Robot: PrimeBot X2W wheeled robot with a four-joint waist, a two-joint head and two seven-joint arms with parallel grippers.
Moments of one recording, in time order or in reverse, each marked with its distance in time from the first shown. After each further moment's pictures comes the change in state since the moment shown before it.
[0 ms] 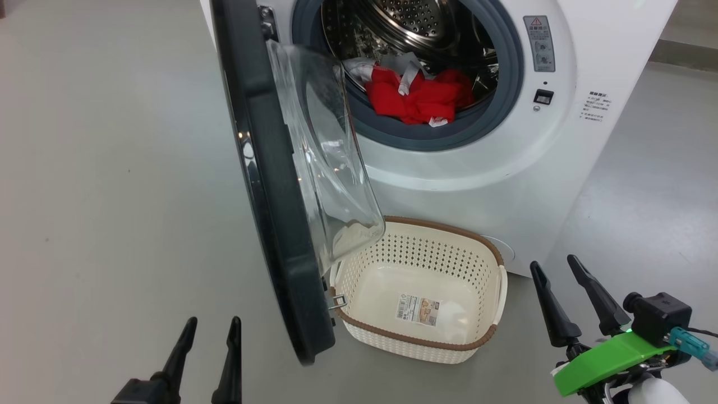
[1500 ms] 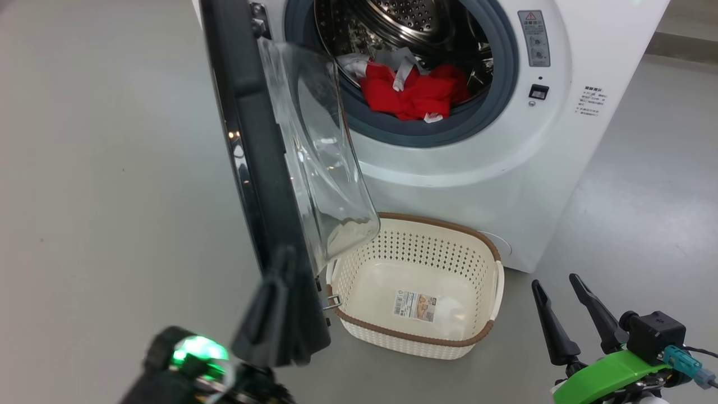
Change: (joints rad) left arm -0.070 0.002 -0.198 -0.461 -0.098 0.017 -0.009; right arm 0.057 0.042 -0.058 -0.005 -0.087 0.001 0.000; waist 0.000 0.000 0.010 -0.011
